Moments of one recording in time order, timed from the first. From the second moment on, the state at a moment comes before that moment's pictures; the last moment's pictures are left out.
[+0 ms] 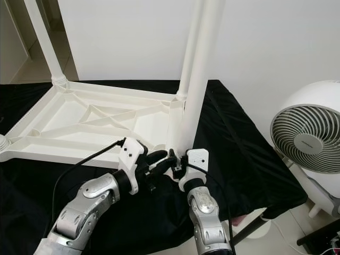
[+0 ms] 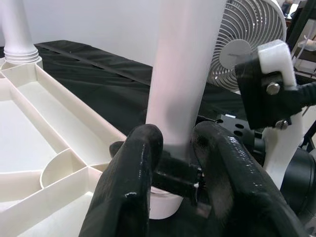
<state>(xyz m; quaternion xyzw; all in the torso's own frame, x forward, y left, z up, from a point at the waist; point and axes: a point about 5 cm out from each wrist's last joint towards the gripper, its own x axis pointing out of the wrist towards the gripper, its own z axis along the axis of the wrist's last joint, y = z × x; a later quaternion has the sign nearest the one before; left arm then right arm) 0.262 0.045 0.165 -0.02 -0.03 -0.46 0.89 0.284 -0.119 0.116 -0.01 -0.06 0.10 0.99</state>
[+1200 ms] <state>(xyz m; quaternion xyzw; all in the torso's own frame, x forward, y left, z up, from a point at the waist) 0.270 0.055 0.174 -0.01 -0.04 -0.45 0.89 0.329 -0.163 0.130 -0.13 0.00 0.42 0.90</state>
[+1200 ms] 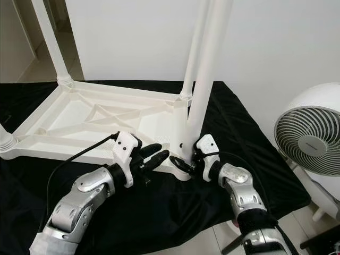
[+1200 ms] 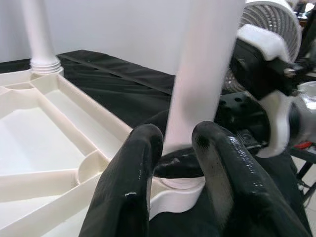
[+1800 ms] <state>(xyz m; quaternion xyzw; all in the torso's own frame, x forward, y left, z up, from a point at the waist) 0.268 0.055 0.172 -0.01 -0.03 -0.45 0.89 0.322 -0.158 0.119 -0.07 -0.02 0.33 0.94</state>
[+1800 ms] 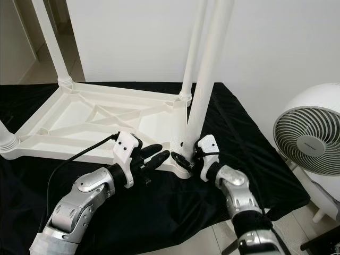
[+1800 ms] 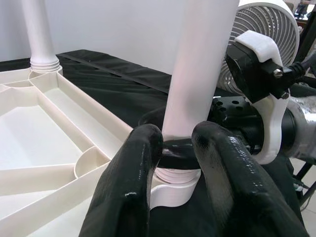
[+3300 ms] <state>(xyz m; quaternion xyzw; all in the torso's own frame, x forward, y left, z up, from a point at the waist) 0.263 0.051 0.172 -0.02 -0.03 -0.46 0.89 0.305 -0.157 0.114 -0.06 -0.01 0.21 0.98</state>
